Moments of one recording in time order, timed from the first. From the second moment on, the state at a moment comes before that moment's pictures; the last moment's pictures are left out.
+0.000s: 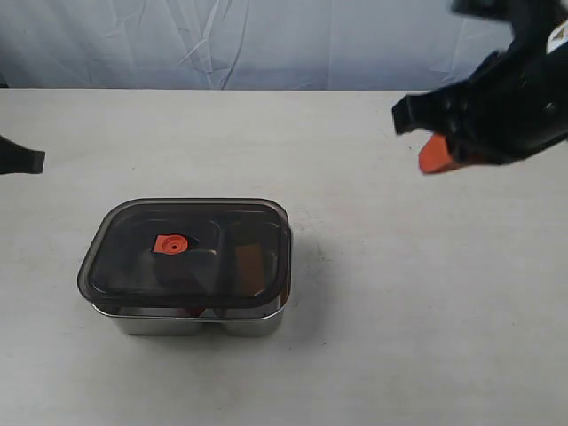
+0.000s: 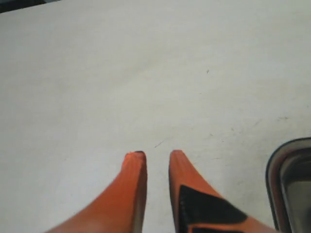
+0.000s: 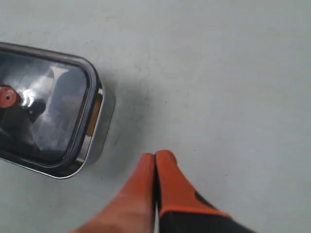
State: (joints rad) left arm -0.20 1.19 -0.71 0.52 0.43 -0.48; right arm 0.51 1.30 -1.03 0.27 0.88 0.02
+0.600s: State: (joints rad) left arm -0.19 1.67 -0.82 0.36 0.20 -0.53; right arm 0.51 1.36 -0.80 0.70 0.79 -0.42
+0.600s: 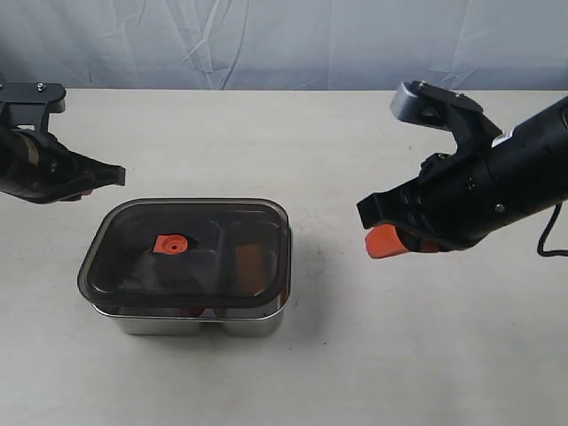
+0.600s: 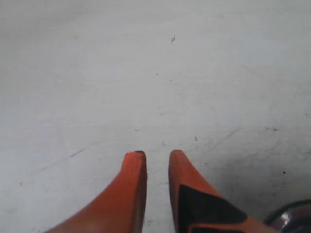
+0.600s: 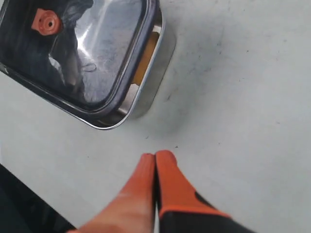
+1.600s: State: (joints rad) left arm -0.26 1.74 -0.82 0.38 0.11 -0.53; right arm 0.62 1.36 -0.71 0.93 0.69 -0.57
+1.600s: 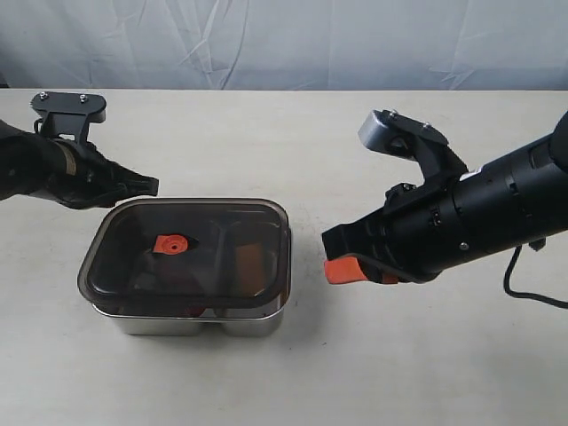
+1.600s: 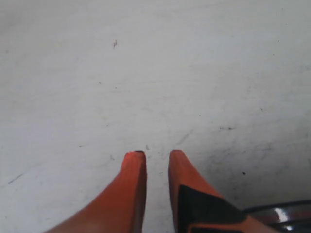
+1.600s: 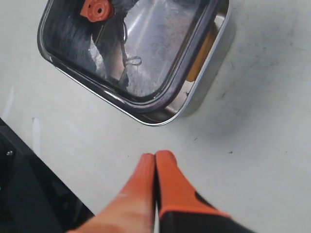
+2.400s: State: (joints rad) left arm -0.34 1.72 -0.83 0.43 0.16 -0.51; right arm 0.62 1.36 -0.71 0.93 0.66 -0.57
